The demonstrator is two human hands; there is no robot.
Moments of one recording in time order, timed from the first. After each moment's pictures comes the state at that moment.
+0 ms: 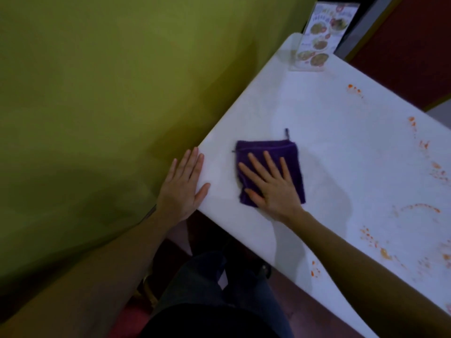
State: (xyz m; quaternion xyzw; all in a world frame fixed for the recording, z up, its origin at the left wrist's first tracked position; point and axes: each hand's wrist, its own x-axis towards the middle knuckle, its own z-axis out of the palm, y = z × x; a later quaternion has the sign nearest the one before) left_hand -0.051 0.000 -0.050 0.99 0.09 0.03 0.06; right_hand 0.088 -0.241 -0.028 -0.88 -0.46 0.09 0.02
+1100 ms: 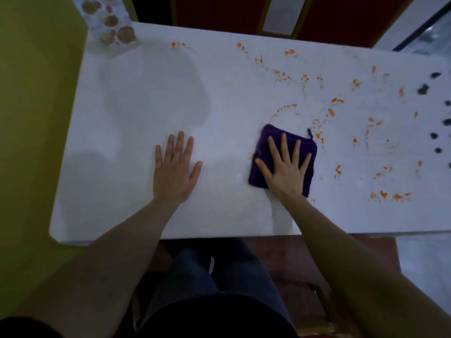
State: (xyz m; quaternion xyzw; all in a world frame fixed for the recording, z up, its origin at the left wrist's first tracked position) left_hand 0.060 -0.206 -0.040 0.99 -0.10 -0.06 0.07; right_hand 0.033 -0.491 -0.017 -0.99 0.11 0.10 0.08
